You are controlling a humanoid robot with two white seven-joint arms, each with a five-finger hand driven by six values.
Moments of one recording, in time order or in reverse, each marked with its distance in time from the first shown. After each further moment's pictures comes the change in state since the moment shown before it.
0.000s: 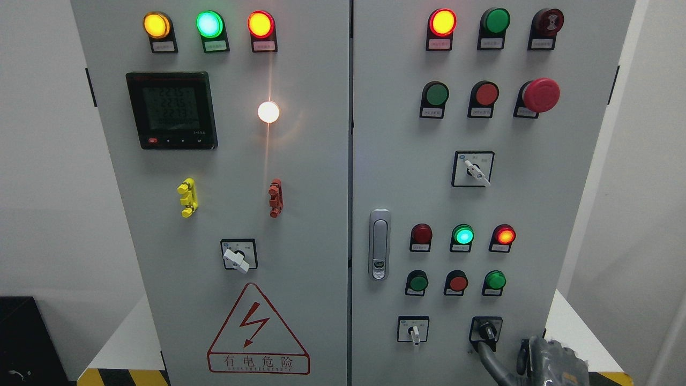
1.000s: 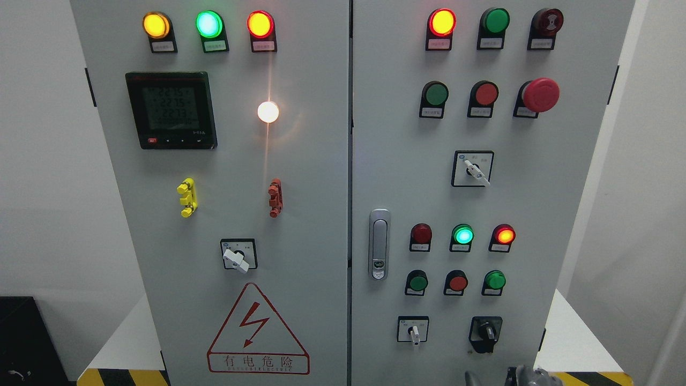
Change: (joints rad) left arm 0.000 0.000 0.000 0.000 0.000 0.000 0.000; right arm 0.203 0.042 0.066 -0.160 -0.060 -0.005 -0.031
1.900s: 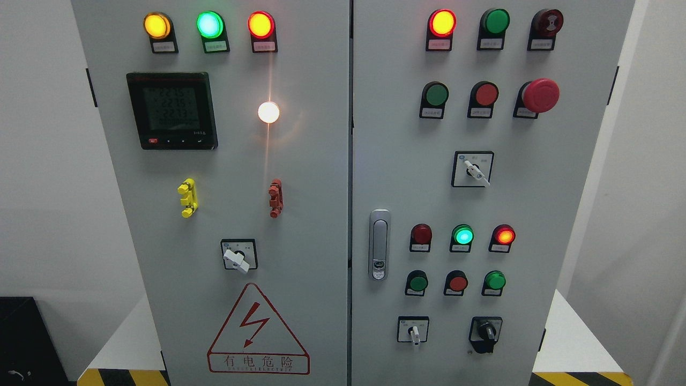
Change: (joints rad) left arm 0.000 0.000 0.000 0.000 0.000 0.000 0.000; right arm 0.277 0.059 0.036 -0.207 -0.689 -0.307 -0.146
